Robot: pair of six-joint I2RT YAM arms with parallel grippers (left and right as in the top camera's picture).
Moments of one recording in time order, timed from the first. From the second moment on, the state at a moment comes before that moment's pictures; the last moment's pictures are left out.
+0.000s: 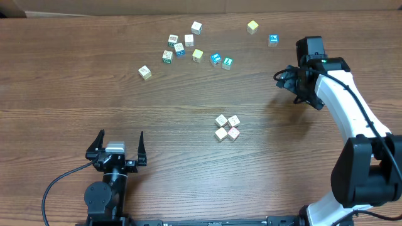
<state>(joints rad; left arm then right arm) 0.01 0.02 0.01 -0.08 0.03 0.09 0.04 1.79 1.38 -0.92 0.20 0.64</state>
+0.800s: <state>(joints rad) 0.01 0.02 0.01 -0.08 0.03 0.09 0.05 1.55 0.79 -0.34 -0.01 0.29</state>
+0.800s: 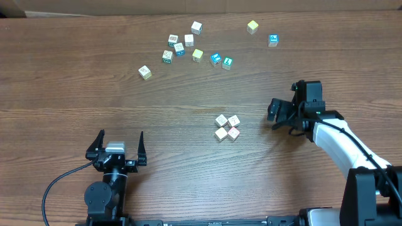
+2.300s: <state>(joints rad) 0.01 0.02 0.01 -0.08 0.03 0.09 0.05 1.13 0.10 0.33 -0.06 0.20</state>
